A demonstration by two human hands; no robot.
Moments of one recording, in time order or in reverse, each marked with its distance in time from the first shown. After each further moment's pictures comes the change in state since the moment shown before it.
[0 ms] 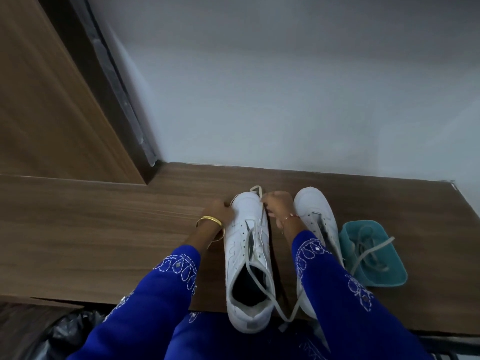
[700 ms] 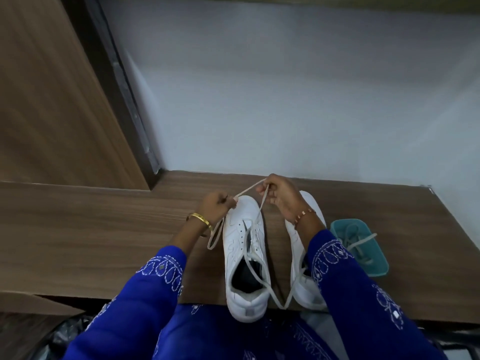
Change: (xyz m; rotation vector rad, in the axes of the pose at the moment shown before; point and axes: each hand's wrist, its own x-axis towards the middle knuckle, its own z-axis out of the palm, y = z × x) left_hand -0.032 0.007 -0.035 -0.170 -0.023 0.361; right_hand -0.068 -0.048 -0.037 0.188 -0.294 -0.231
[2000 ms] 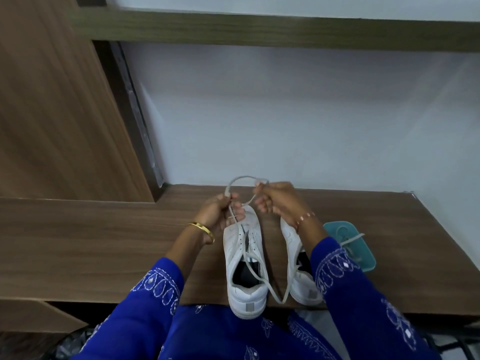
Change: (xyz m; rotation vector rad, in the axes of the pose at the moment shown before) left_hand -0.056 0.048 -0.006 -0.973 -0.090 -0.170; right_hand -0.062 -0.031 0.006 -0.141 0.006 -0.041
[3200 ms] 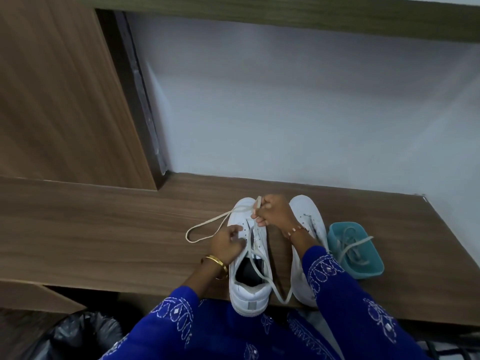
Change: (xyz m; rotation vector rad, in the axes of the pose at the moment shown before) left_hand 0.001 -0.087 -0.022 0.851 0.258 0.080; right_hand 0.036 0.058 0.021 -0.329 -0.002 -0.018
